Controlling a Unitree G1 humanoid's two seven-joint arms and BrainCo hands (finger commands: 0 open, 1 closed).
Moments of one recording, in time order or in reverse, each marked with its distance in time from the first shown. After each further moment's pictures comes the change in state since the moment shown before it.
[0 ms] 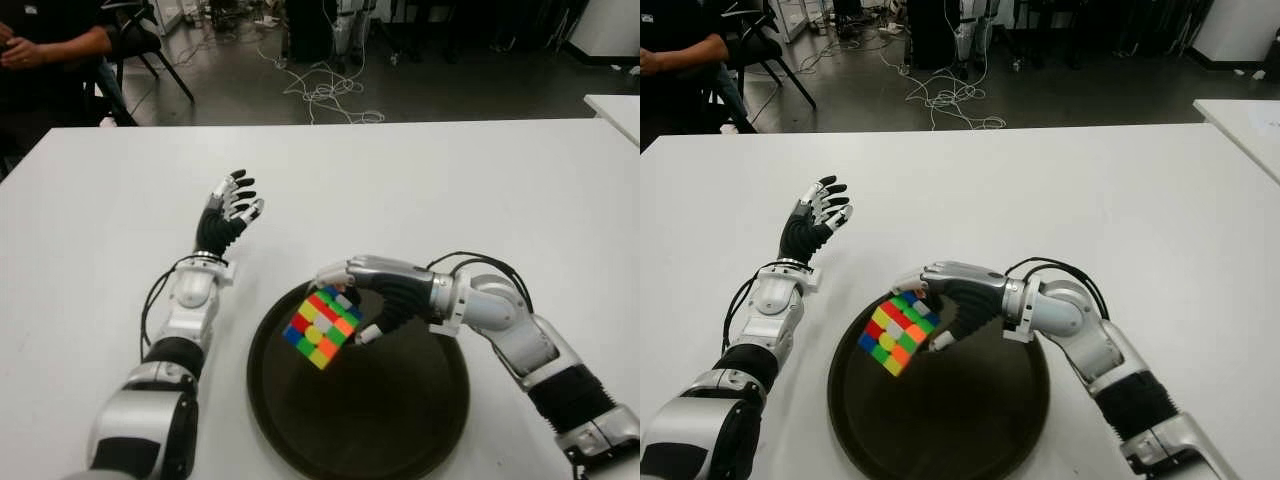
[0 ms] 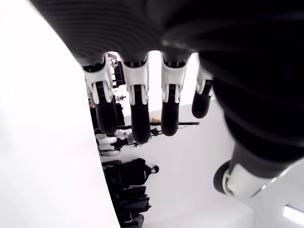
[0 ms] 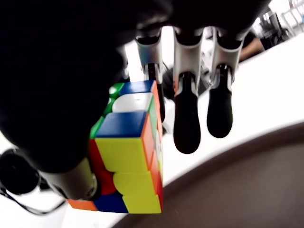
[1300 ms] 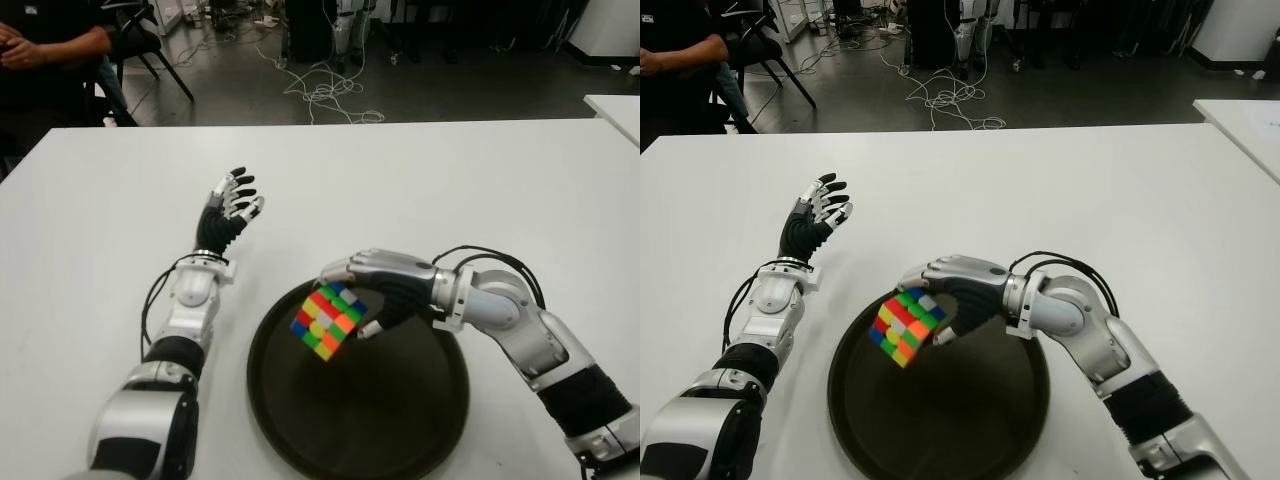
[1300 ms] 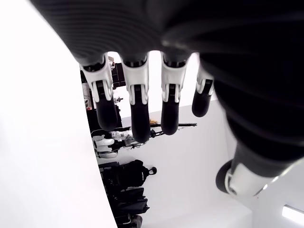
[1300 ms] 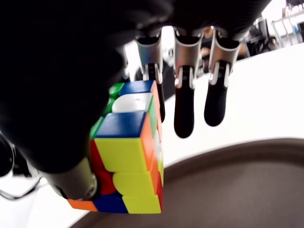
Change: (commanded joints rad) left arm 0.007 -0.002 -0.001 -0.011 -0.001 0.002 0.011; right arm 0.046 0.008 -0.031 -0.069 -0.115 0.020 -0.159
